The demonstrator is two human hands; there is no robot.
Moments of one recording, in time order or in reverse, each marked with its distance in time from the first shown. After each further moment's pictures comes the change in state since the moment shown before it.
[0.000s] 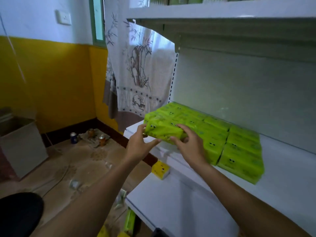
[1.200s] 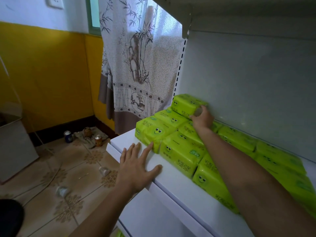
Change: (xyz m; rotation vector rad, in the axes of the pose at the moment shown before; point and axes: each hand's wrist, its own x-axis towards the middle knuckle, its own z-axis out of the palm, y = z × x) left_hand 0.054 -0.074 0.068 0.704 -0.126 -0.021; right_hand 0.221 0.091 0.037 -0.067 0.111 0.299
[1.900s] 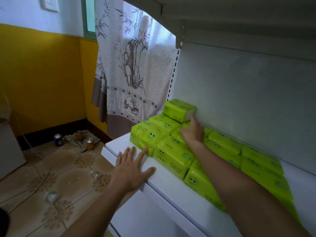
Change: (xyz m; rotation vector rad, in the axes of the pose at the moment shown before) left_hand 0.005 -0.001 -0.008 0.044 -0.184 0.028; right_hand -0.036 0.000 -0.008 -0.286 0.002 -0.018
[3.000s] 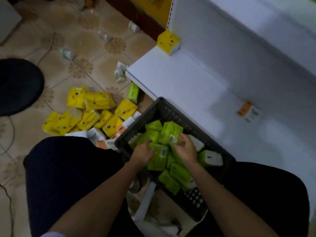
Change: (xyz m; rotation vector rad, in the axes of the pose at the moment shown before) left_hand -0.354 -0.023 0.267 -0.506 -0.664 -0.498; right_hand -0.468 0.275 0.081 0.231 -0.663 0.654
